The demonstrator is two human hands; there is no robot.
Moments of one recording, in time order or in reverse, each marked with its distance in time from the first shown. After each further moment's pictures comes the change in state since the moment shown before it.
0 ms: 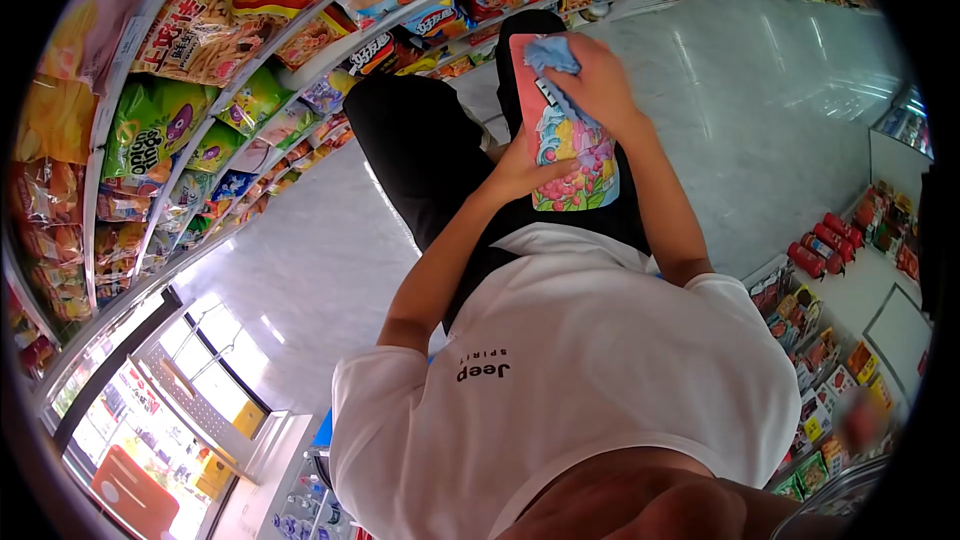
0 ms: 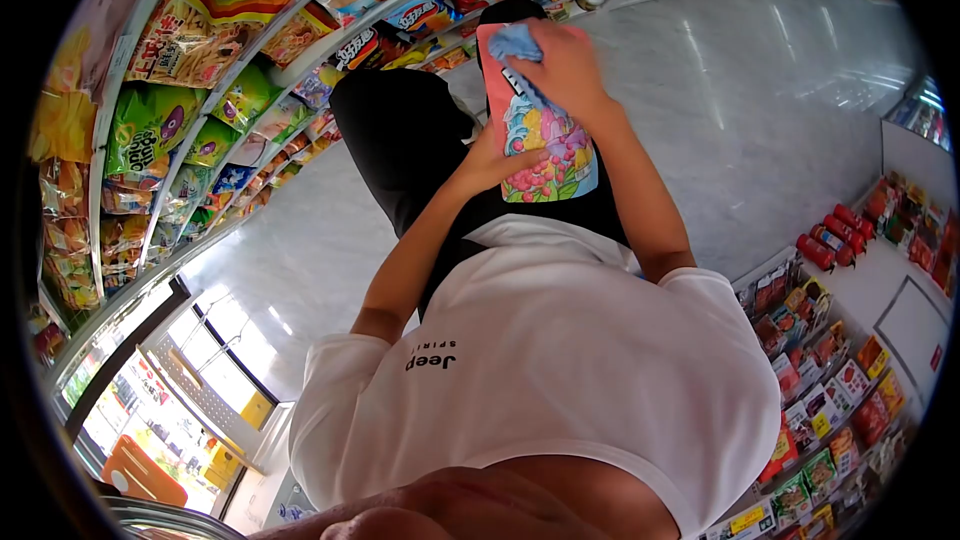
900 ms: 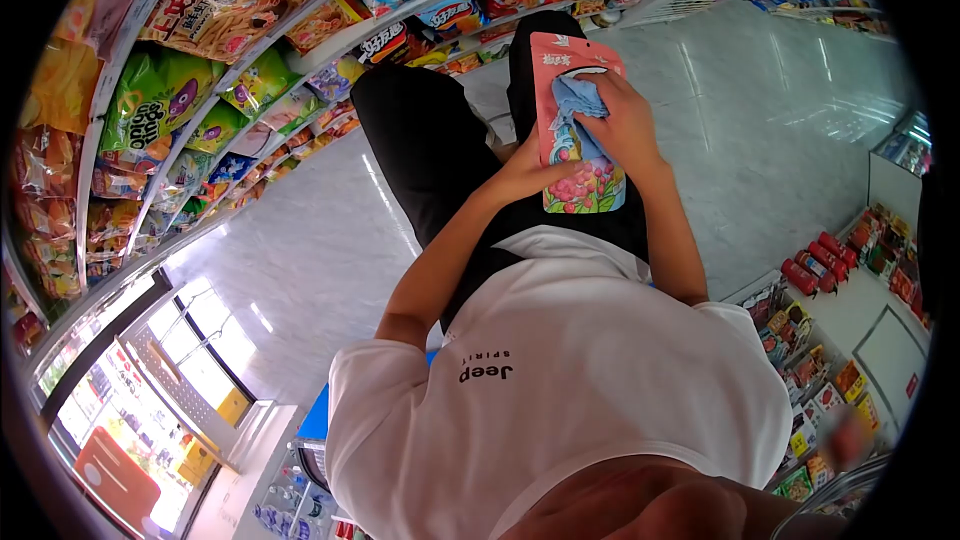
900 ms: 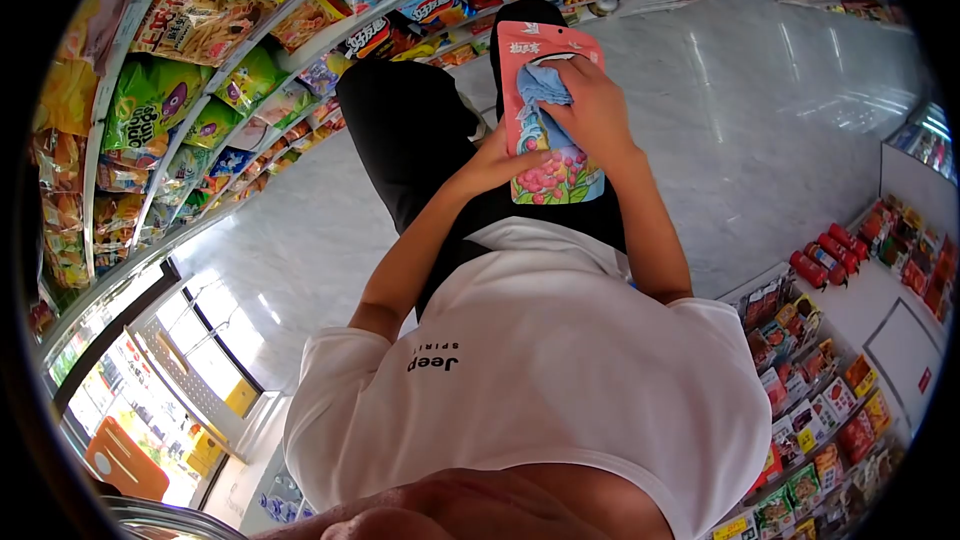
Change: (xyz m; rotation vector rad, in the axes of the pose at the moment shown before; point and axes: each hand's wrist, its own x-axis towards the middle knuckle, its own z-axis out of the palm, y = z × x) left_hand -0.004 -0.001 -0.004 -0.017 -0.059 0.042; right_hand -0.041 -0.028 -0.022 -0.074 -0.135 0.054
